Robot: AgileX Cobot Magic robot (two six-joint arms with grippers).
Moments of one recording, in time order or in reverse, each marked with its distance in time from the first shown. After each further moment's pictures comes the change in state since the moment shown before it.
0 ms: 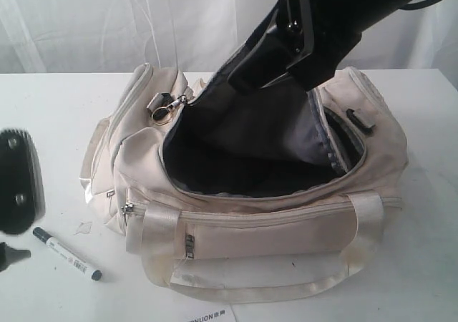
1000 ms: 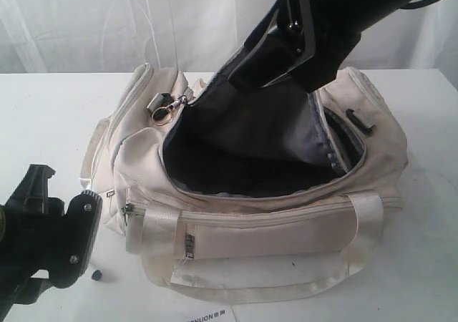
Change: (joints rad) left arm 0.000 0.273 0.052 0.069 -0.223 0.311; right arm 0.000 0.000 0.000 0.000 0.000 -0.024
